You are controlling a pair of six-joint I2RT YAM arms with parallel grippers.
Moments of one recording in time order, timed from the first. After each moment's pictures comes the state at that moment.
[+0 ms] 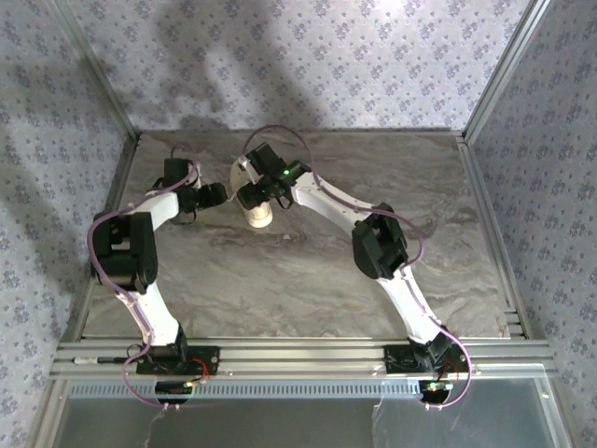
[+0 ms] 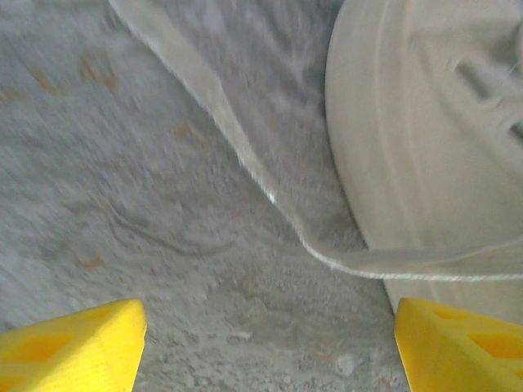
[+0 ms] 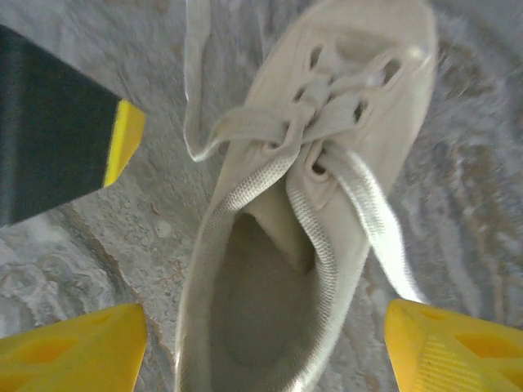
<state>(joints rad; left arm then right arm) -0.03 1.82 1.12 -0.25 0.26 -0.29 0.77 2.38 2.21 -0.71 0.01 0.07</state>
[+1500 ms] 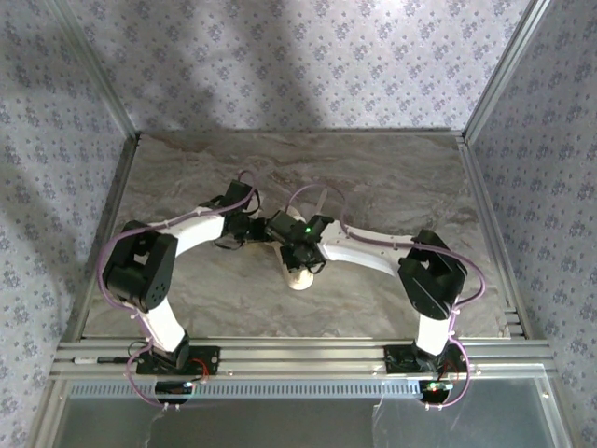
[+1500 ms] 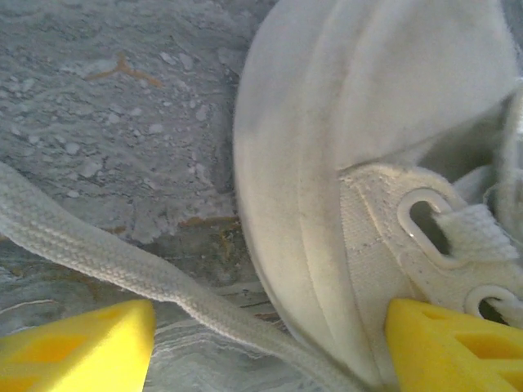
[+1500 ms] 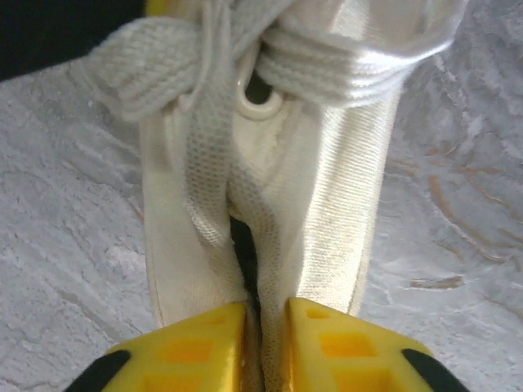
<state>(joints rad) -0.46 1.72 1.01 -0.36 0.28 -0.41 0.99 1.81 1.33 -0.79 0.16 0.67</state>
